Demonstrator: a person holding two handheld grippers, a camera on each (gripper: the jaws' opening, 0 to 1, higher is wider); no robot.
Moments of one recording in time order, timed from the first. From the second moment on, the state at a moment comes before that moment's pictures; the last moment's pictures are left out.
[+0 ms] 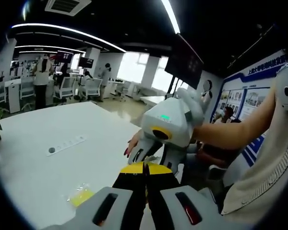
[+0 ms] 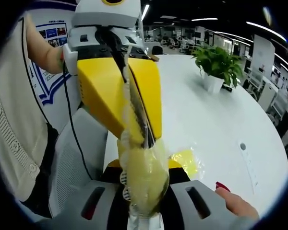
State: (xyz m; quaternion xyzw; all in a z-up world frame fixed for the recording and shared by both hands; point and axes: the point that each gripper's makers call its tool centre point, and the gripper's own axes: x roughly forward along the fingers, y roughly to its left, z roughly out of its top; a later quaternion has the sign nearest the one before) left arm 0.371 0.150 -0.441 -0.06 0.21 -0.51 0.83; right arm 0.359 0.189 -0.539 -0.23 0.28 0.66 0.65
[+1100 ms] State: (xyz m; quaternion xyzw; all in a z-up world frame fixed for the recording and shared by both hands) left arm 0.379 0.144 -0.442 -0.10 0.21 -0.50 0.83; right arm 0.372 0.183 -0.538 -0.23 0.27 0.65 0.67
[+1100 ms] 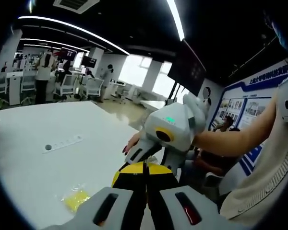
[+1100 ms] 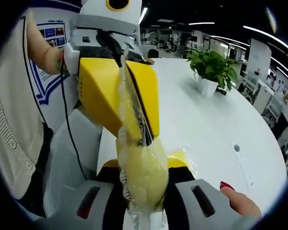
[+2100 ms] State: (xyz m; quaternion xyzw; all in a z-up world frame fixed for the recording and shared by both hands) left arm 0.383 0.150 -0.447 -0.11 0.22 -0.49 0.83; right arm 0.372 0.186 -0.540 -0.23 0.26 0.66 0.67
